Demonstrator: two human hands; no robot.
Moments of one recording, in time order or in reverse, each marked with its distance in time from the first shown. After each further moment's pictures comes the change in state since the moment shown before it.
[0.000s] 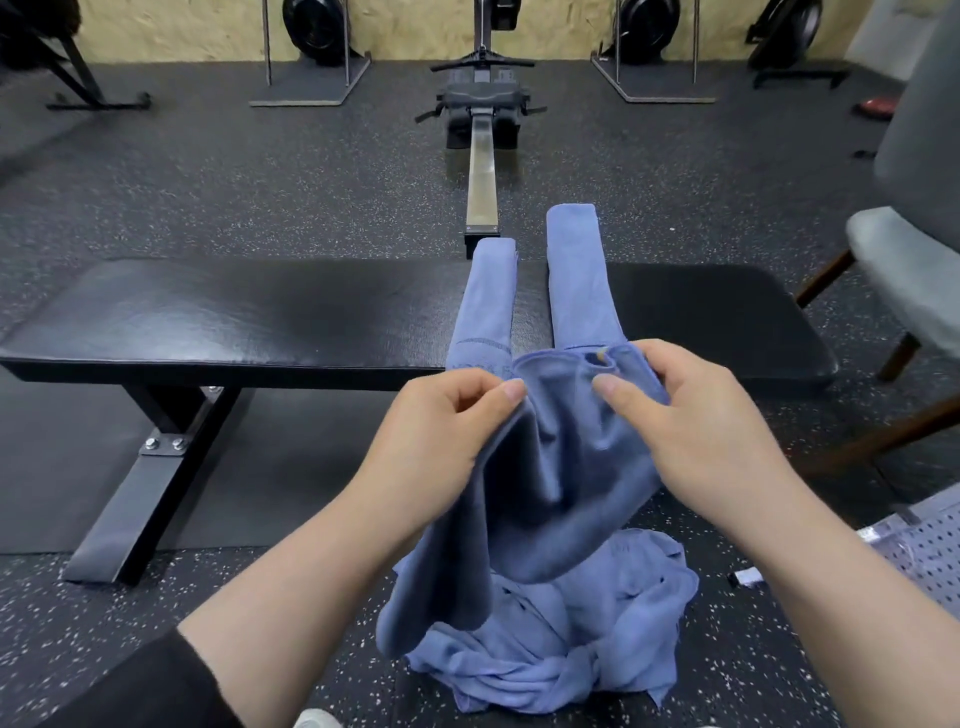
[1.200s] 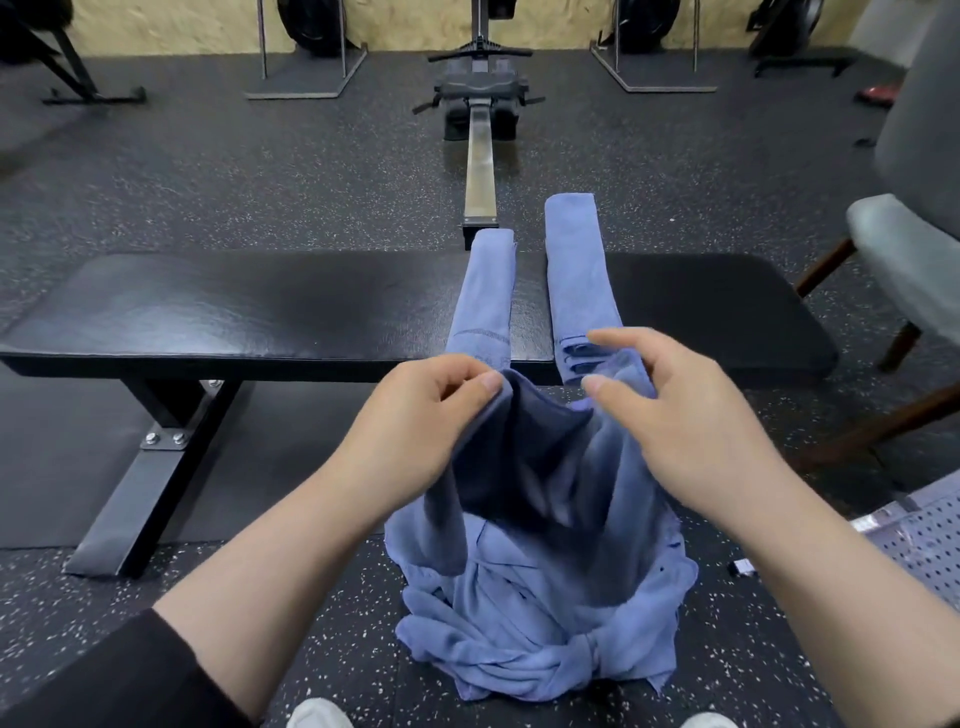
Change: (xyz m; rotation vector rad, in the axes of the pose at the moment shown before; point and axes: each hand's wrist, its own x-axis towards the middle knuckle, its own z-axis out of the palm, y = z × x) left_hand 0.007 -0.007 -0.015 0.187 -0.053 0.037; right_hand -0.004 -0.004 0.003 -0.013 -0.037 0.014
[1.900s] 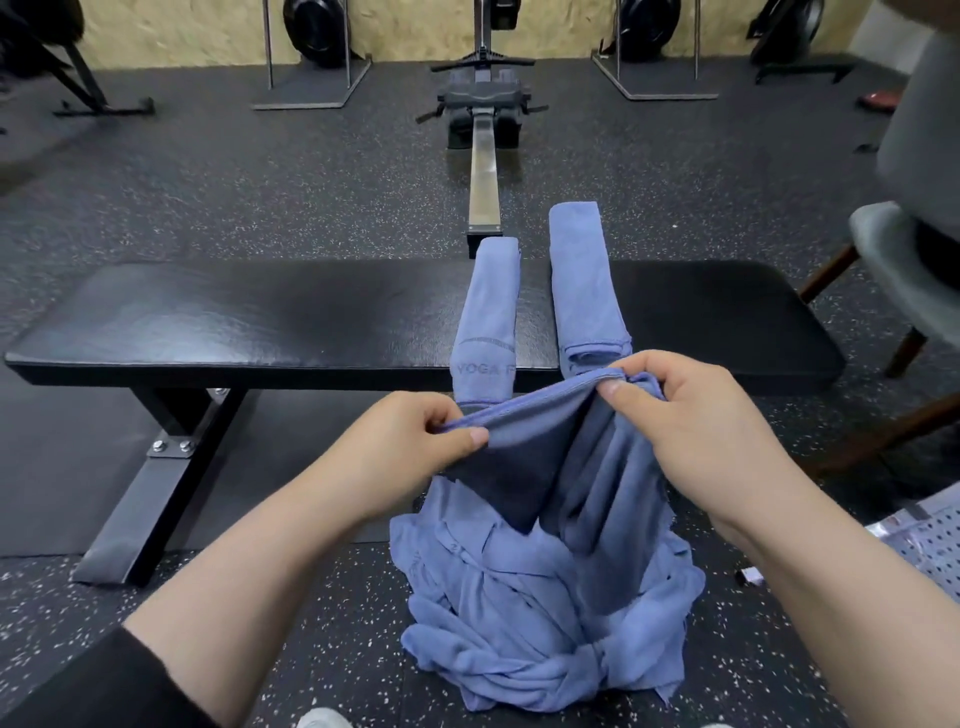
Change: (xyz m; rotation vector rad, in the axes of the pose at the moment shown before) left_hand 0.002 -0.022 -0.016 0.186 -0.125 -0.105; right_hand 0.003 0.009 0.003 0.162 0.036 0.048
